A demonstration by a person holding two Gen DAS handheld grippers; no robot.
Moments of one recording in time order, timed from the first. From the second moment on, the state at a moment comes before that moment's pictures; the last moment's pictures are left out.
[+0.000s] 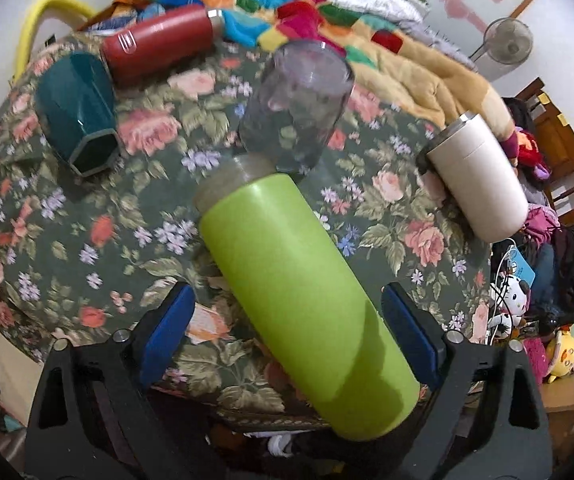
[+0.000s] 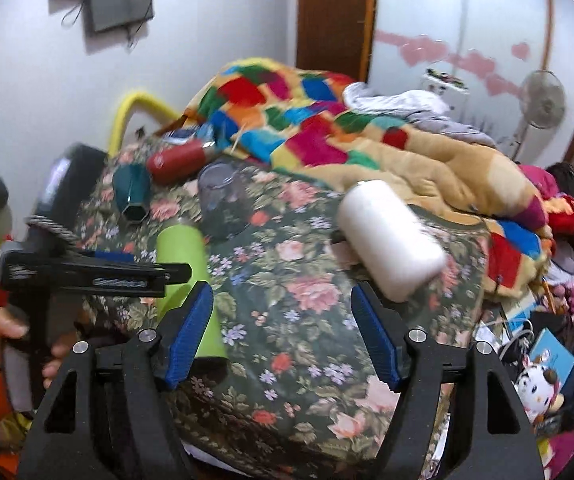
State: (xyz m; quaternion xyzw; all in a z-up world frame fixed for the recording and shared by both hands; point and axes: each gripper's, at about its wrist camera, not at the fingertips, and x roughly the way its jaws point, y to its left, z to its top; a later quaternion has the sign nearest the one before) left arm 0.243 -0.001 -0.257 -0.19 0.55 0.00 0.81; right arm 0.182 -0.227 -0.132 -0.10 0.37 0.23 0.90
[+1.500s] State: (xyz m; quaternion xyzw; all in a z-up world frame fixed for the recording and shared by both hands) left arm 0.255 -0.072 -0.134 -0.04 0.38 -0.03 0.92; right arm 0.164 -0.260 -0.129 -0.04 0.35 0.20 0.92
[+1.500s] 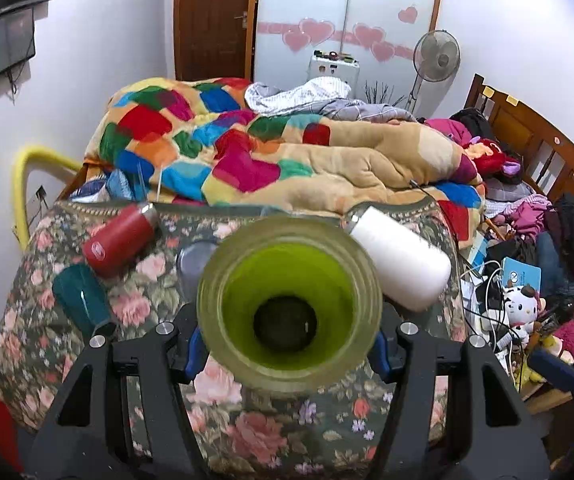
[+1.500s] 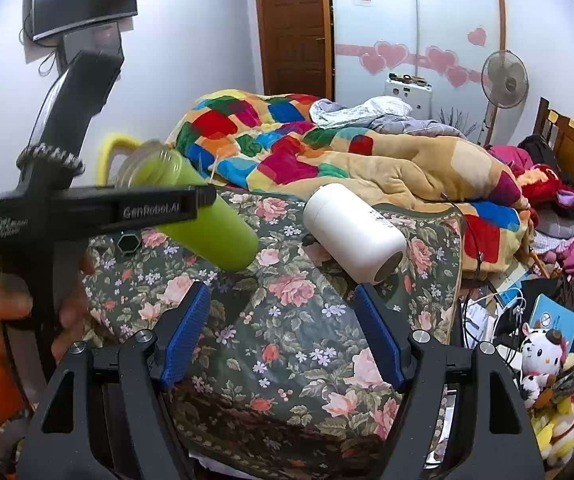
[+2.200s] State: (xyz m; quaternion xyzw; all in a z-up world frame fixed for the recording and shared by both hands) left arm 0.286 -0.079 -0.171 0.00 0.42 -0.03 0.91; right arm 0.178 -0.257 -0.138 -0.03 0.36 0.20 0.91
